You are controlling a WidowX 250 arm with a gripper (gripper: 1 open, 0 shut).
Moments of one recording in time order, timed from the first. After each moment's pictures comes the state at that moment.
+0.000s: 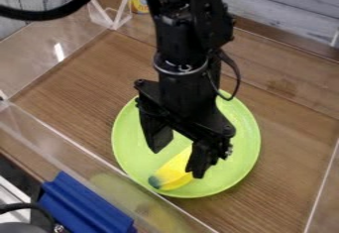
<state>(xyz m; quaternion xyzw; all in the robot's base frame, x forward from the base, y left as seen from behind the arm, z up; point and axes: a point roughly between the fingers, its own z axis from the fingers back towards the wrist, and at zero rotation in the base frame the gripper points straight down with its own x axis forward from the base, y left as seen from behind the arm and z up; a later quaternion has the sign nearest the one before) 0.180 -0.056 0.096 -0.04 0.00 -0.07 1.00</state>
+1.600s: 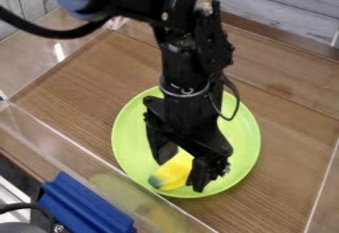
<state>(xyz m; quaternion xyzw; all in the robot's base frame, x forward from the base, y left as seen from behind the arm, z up) 0.184 -0.055 0.070 -0.04 0.01 -0.10 0.99</state>
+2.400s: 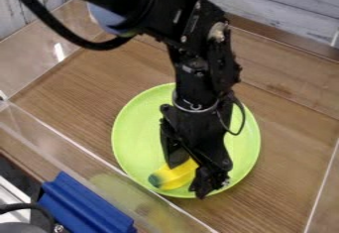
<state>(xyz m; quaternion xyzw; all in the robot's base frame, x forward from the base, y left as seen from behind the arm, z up) 0.197 -0.058 0.044 -0.04 0.00 -0.19 0.98</state>
